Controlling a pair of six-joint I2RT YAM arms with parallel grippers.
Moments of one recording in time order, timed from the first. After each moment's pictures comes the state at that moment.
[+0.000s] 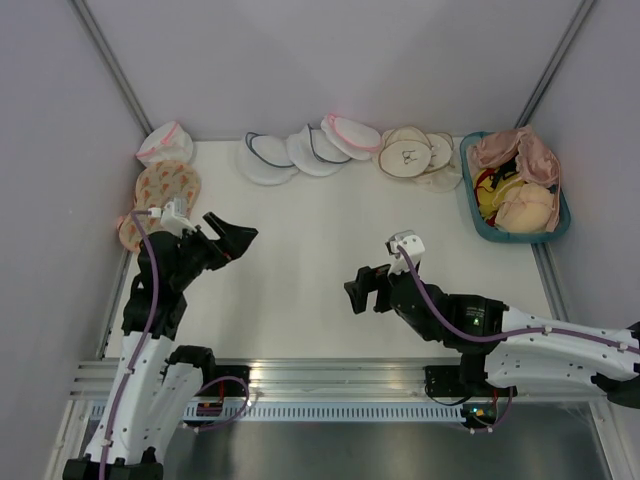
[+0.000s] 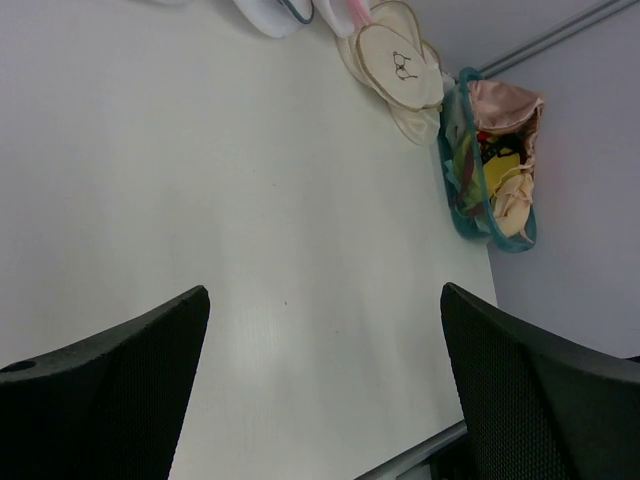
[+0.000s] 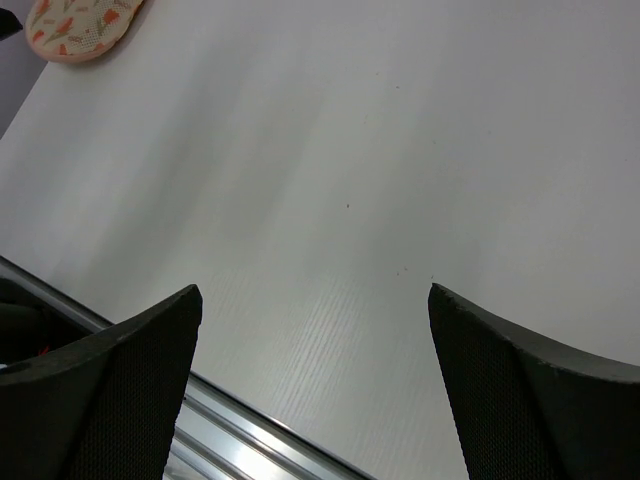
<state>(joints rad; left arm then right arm) -0.10 0.64 0.68 -0.33 0.33 -0.71 1.28 0.87 0.78 -0.40 0.66 0.64</state>
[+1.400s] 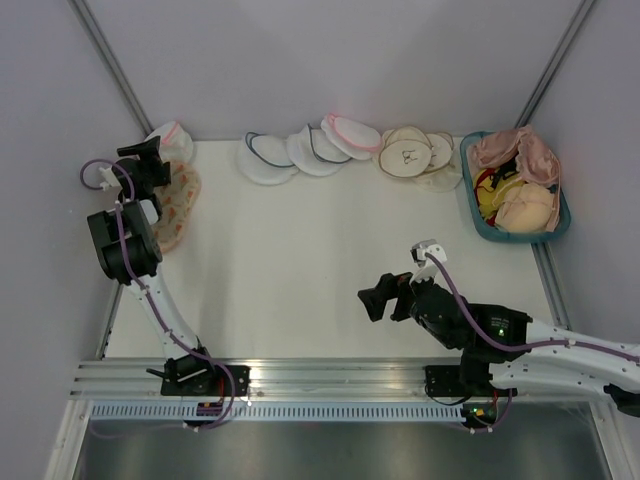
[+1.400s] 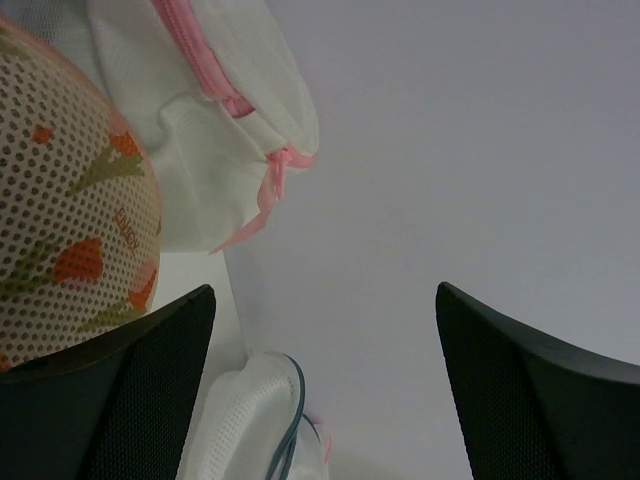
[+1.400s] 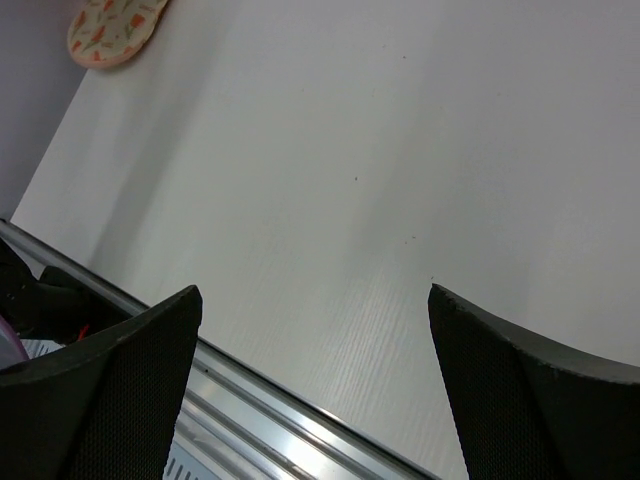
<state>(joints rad) 0.41 2.17 1.35 0.67 0.19 -1.47 1.28 0.66 0.67 -0.44 0.61 0.73</state>
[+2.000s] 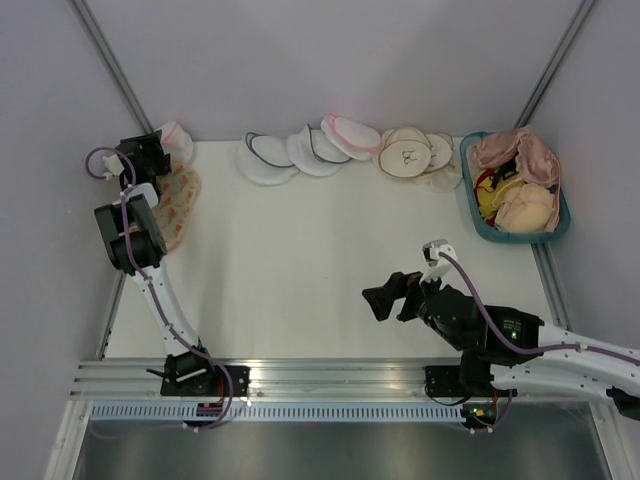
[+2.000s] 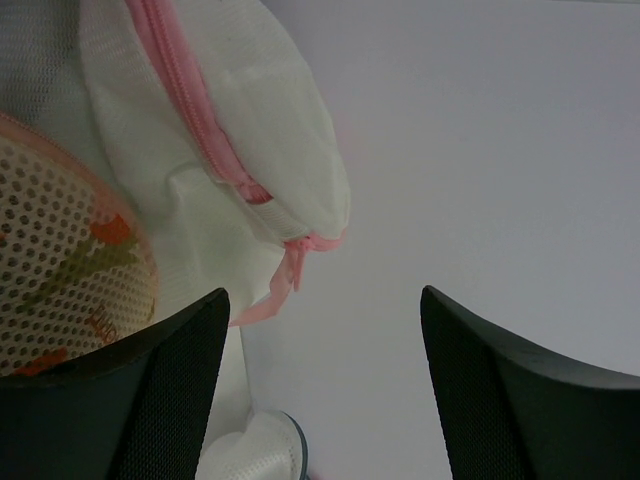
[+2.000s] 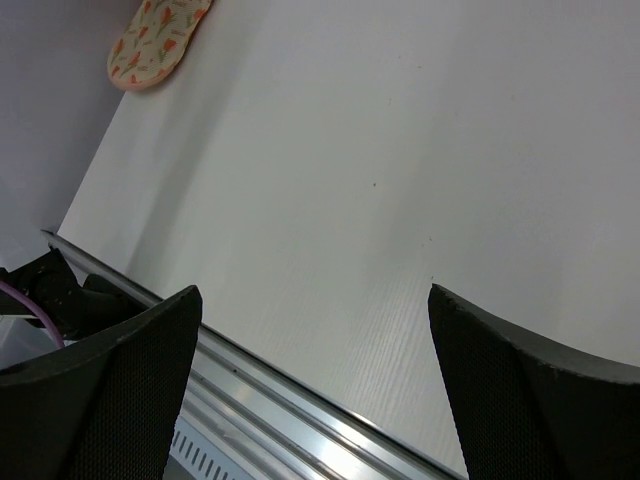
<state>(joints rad) 0.38 2.34 1.67 0.41 0.11 -1.48 1.28 0.62 0.67 -0.46 0.61 0.77</state>
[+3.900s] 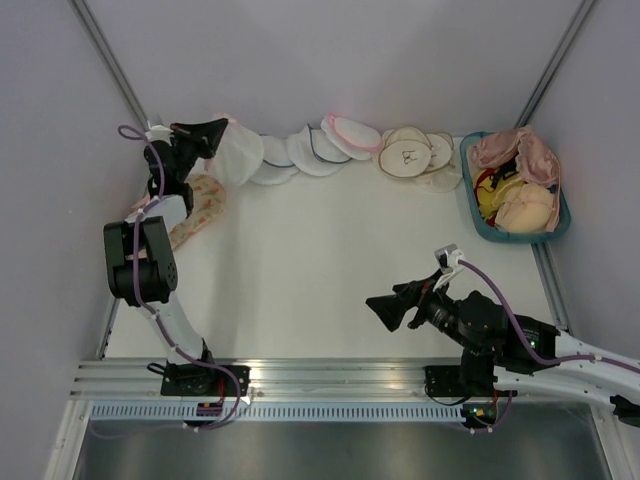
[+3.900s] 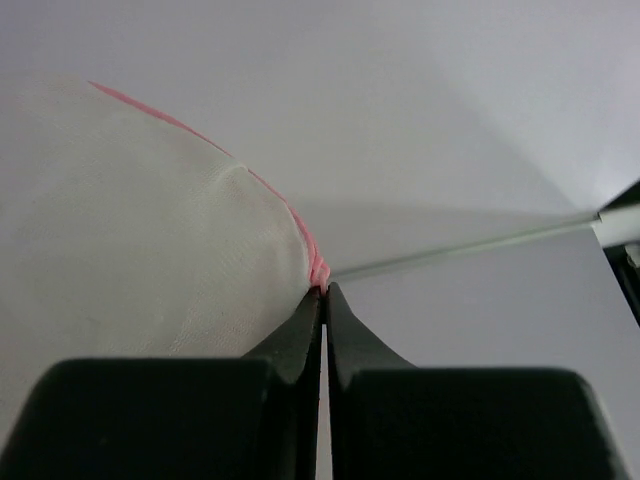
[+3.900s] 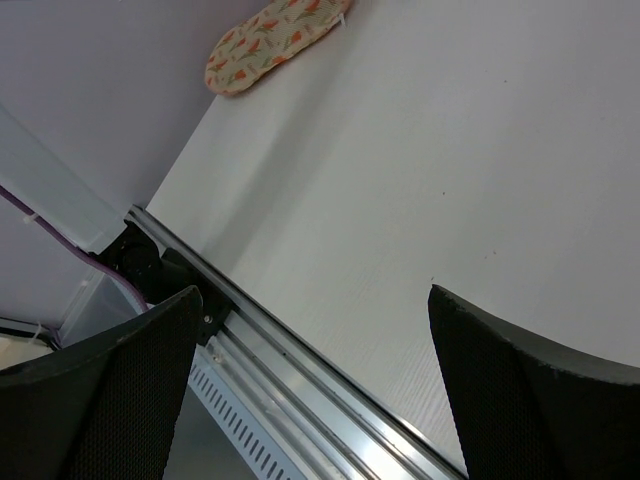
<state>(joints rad) 0.18 1.90 1.26 0.83 0.48 -1.46 1.28 0.44 0.59 -0.37 0.47 0.71</state>
